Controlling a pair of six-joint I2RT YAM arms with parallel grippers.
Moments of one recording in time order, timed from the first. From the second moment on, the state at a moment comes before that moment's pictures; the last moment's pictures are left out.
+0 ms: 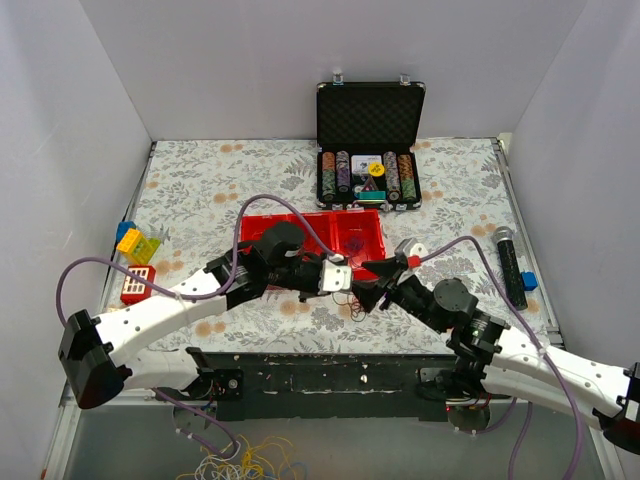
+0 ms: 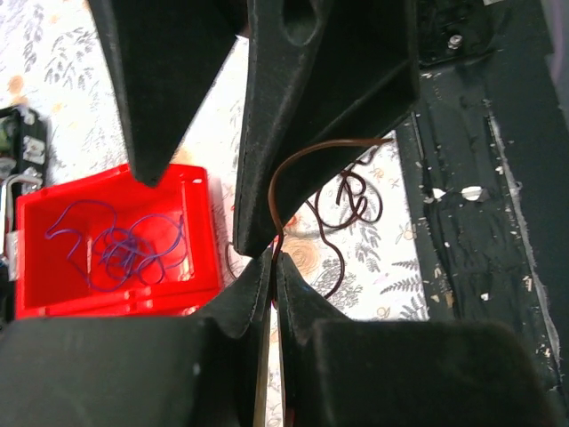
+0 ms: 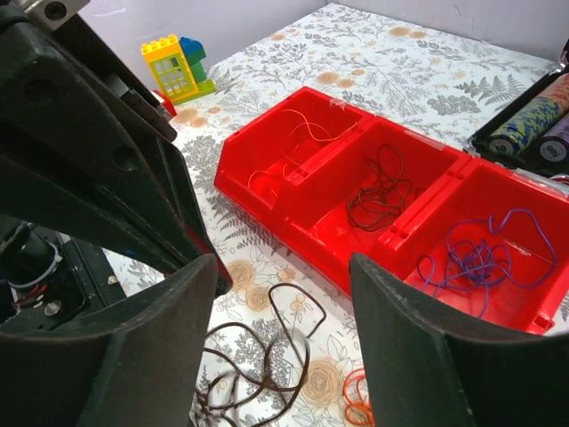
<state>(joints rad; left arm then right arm) -0.95 1.18 0.96 -0.32 0.55 0.60 1.06 0.61 0.37 0.25 0.13 0.19</state>
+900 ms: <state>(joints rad) -0.95 1.05 1.07 0.16 0.20 0.53 1.06 0.69 0.16 0.34 0.14 0.30</state>
